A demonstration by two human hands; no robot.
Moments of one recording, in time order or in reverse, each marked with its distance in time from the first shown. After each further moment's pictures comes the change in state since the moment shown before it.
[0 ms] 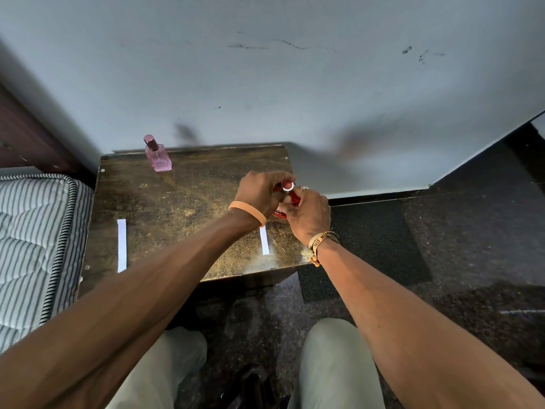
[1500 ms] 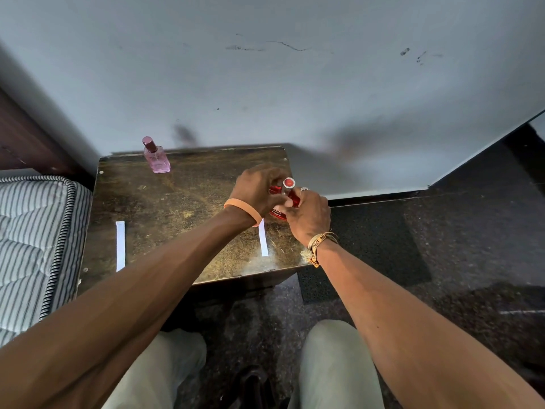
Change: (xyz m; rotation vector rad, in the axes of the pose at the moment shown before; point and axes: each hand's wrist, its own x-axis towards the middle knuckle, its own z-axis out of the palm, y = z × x) left_hand 0.006 0.000 -0.007 0.069 -0.079 -0.029; right_hand 0.002 0.002 -0.003 -0.010 -0.027 0.013
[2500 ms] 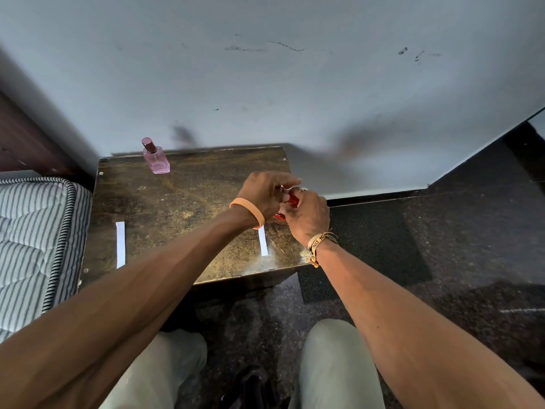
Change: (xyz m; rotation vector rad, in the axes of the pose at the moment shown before) left_hand -0.001 0.010 0.003 -0.054 -0.084 0.097; right_hand -0.002 0.000 0.000 0.013 0.000 0.012
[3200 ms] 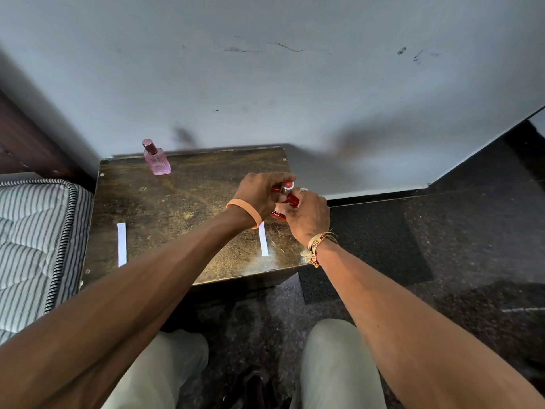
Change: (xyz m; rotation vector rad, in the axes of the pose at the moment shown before) left_hand -0.002 -0.006 -0.004 0.036 0.018 -0.058; right_hand -0.001 -0.001 -0.002 0.006 -0.009 0.001
